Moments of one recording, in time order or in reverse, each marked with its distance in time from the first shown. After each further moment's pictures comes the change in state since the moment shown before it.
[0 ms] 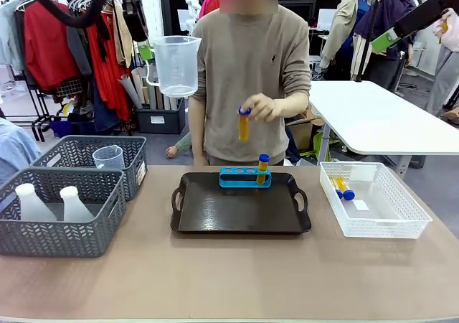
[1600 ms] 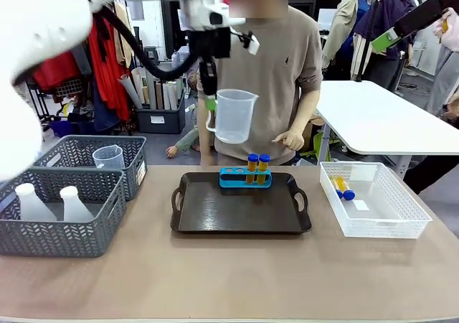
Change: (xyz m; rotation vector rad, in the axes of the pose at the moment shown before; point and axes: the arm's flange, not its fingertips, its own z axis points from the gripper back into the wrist) left arm 0.140 0.018 -0.158 -0.058 0.109 0.006; right arm 0.000 0.000 0.000 0.000 0.001 0.001
